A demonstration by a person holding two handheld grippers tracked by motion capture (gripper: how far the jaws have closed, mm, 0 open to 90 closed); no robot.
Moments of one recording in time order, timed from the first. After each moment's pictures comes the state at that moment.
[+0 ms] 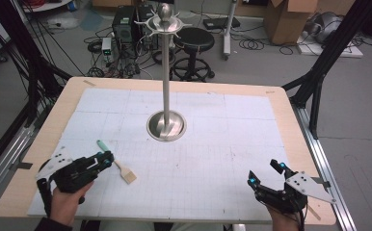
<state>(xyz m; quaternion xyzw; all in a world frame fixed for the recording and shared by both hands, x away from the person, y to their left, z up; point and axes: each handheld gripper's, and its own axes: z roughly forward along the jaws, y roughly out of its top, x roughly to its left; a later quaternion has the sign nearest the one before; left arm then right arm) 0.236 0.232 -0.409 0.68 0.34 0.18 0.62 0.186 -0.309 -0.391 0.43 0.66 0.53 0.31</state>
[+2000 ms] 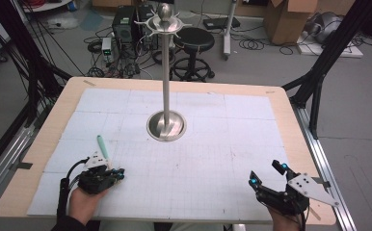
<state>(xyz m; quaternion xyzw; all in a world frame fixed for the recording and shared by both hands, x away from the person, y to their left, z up) 0.251 0.210 -0.447 0.78 0.46 0.13 0.41 0.180 -0.309 -0.387 0.43 0.65 0.54 0.32</state>
